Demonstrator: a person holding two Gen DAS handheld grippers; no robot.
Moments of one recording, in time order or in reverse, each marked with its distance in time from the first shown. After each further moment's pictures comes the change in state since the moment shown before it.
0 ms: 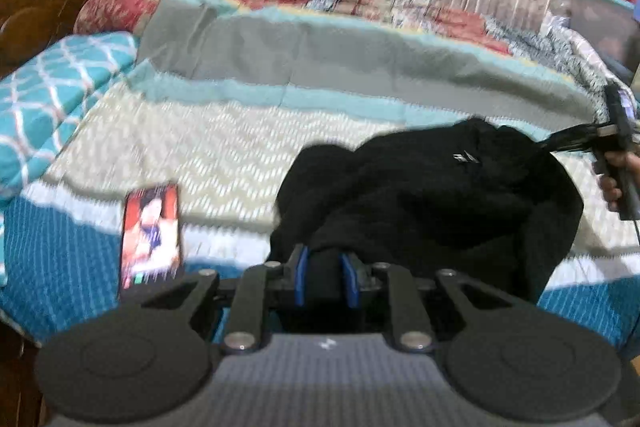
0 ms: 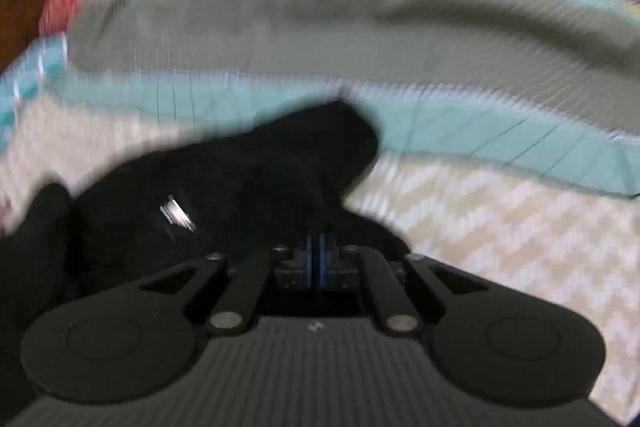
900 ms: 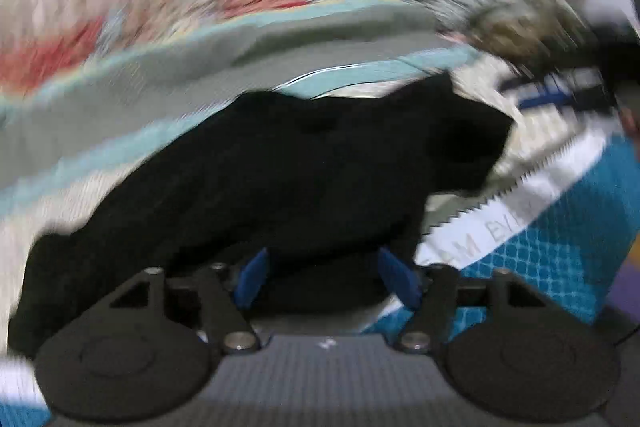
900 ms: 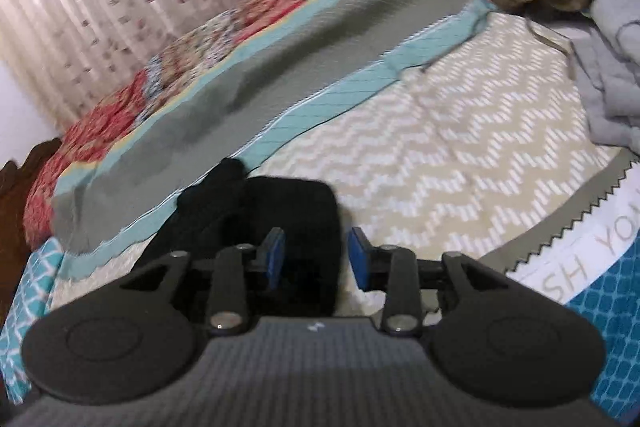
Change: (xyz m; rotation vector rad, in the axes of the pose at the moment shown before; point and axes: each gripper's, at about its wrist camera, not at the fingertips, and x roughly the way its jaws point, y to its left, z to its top) left arm 0.101 -0.214 -0.050 0.511 -0.027 -0.262; right arm -0.160 -0.070 -0.145 0.586 -0.251 -0.114
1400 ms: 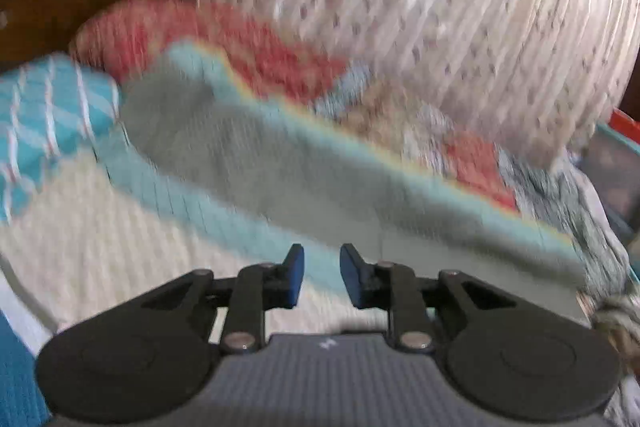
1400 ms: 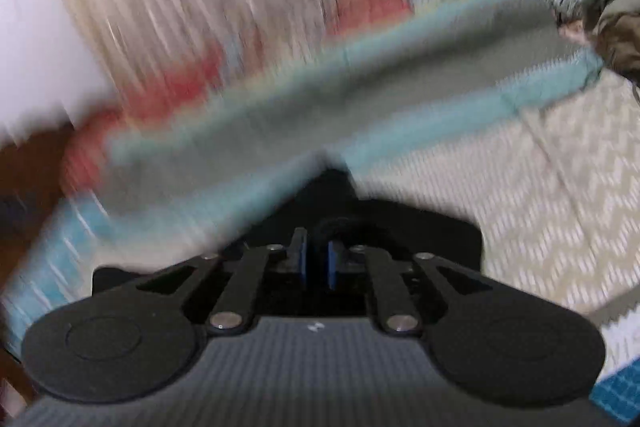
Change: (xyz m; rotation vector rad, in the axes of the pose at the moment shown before) left arm -0.105 0.274 0.071 -0.752 -0.195 0.216; right arm 0.031 0.098 -0.008 -0.238 0.061 0.095
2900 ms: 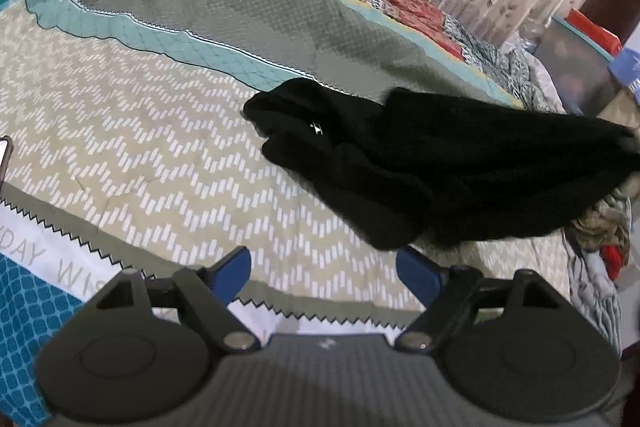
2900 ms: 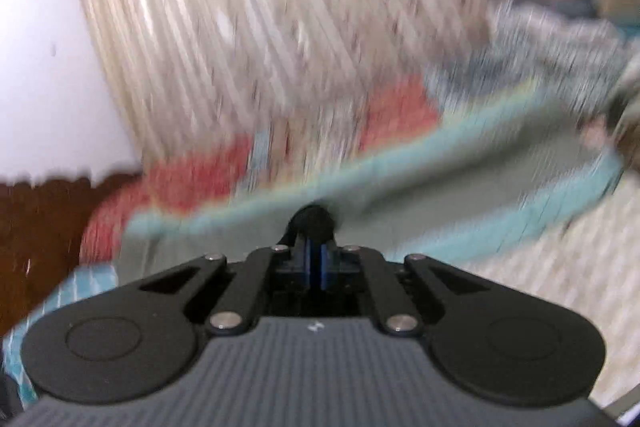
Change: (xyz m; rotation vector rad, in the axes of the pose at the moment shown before) left arm 0.039 -0.017 -0.121 0.024 0.331 -0.158; right arm -0.079 0.009 0.049 -0.009 -0.424 0.089
